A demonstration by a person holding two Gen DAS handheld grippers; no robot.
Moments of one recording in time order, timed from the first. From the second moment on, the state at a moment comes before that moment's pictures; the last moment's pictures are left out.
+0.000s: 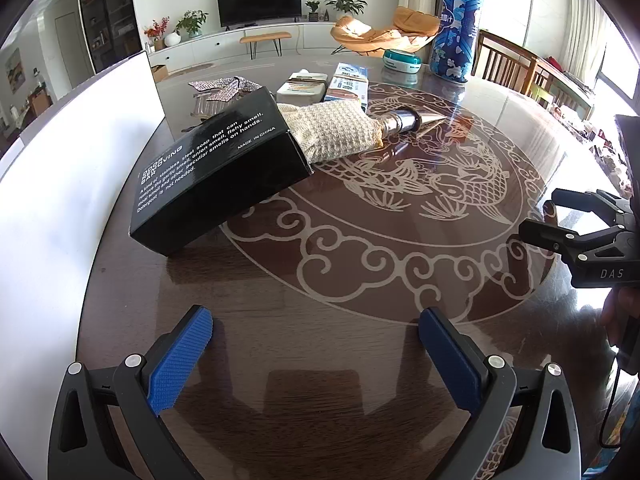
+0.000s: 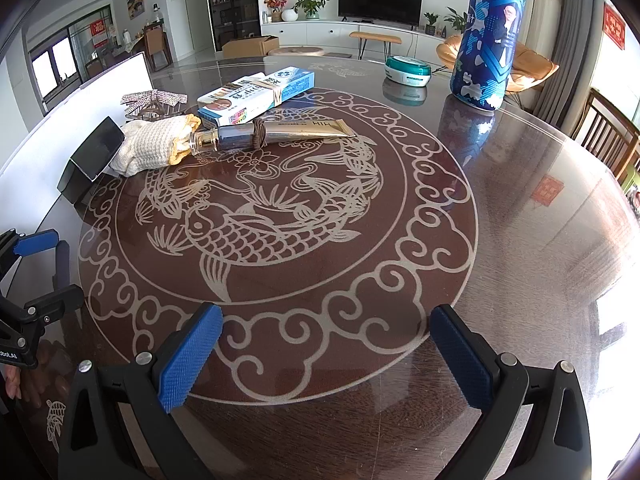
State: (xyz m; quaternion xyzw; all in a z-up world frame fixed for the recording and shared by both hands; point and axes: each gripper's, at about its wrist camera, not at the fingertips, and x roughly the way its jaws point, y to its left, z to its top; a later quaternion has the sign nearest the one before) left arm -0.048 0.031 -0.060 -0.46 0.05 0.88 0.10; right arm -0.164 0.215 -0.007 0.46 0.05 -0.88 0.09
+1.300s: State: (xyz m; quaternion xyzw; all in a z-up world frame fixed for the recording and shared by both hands) left arm -0.058 0.021 -0.028 -0.42 0.05 0.90 0.10; right arm -0.164 0.215 -0.006 0.46 0.05 -0.88 0.09
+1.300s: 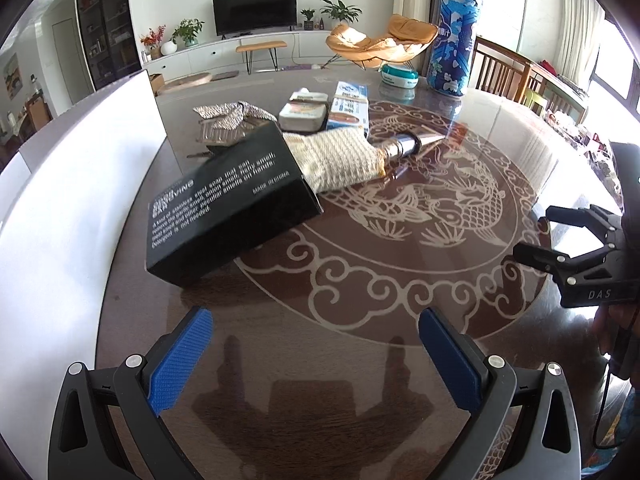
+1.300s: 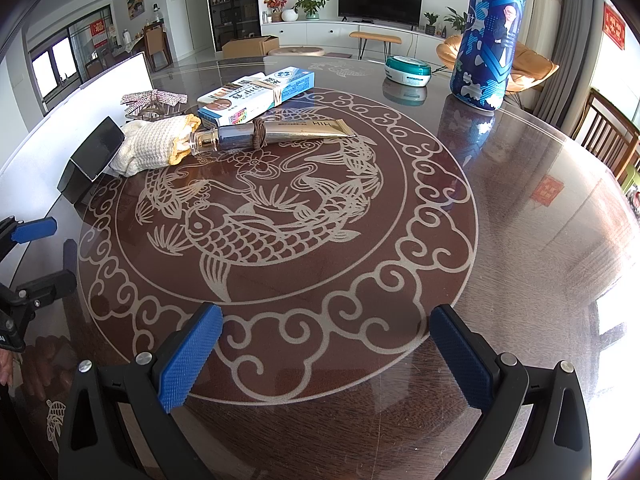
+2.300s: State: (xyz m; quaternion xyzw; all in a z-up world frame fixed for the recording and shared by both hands) left arm -0.018 -0.001 -0.004 -0.40 0.08 0.91 0.07; right arm -0.164 0.215 -0.006 0.46 0.05 -0.88 0.09
